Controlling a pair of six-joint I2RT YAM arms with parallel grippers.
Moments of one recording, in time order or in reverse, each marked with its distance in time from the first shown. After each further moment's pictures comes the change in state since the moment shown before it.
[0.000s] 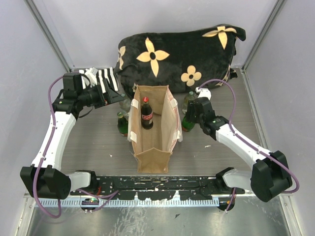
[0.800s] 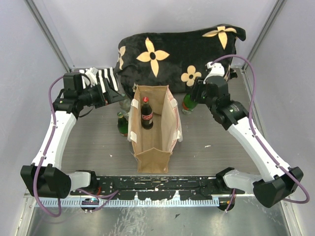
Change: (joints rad) left arm 0.000 0.011 0.000 0.012 0.002 -0.008; right arm 0.002 -0.062 0.509 -0.308 0.001 -0.029
